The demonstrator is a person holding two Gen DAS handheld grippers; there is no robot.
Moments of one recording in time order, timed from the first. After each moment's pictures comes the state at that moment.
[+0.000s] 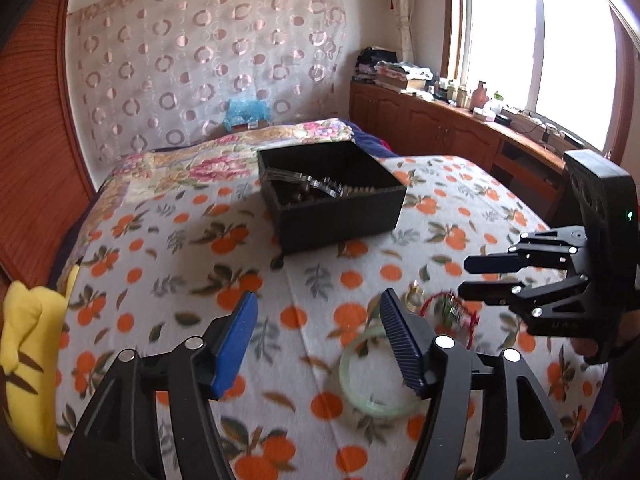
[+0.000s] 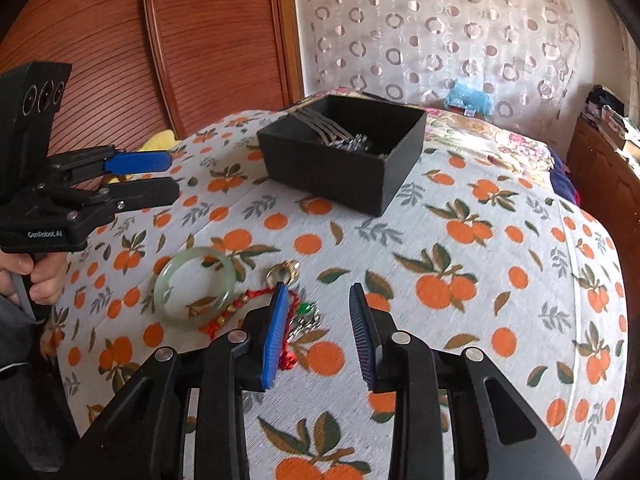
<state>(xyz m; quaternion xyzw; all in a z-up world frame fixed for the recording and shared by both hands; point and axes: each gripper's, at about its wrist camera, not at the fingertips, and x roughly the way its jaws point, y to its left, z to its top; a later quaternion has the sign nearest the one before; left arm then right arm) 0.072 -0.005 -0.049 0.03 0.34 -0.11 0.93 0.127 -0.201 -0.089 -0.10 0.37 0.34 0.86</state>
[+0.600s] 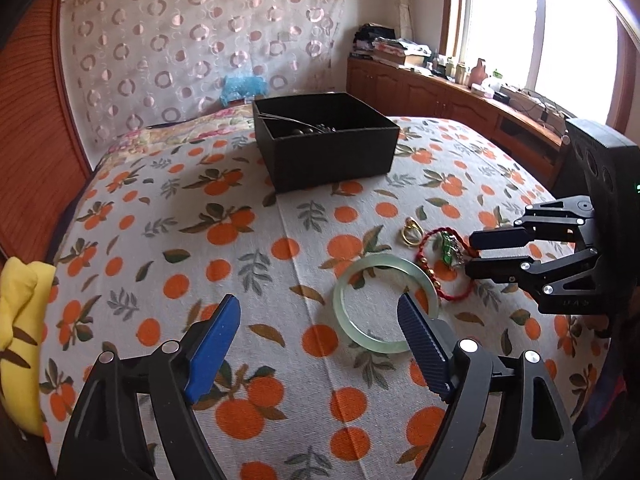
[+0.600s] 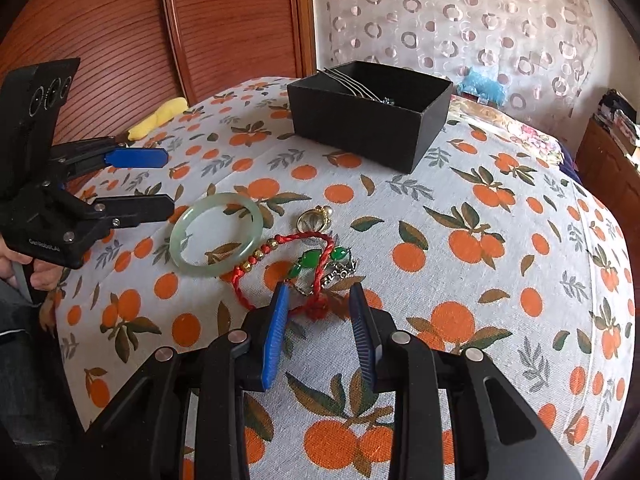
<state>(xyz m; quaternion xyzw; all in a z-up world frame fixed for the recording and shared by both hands) 0.051 -0.007 -0.078 0.04 0.38 -0.12 0.92 0.105 -0.193 -0.103 -0.14 0.39 0.35 0.84</state>
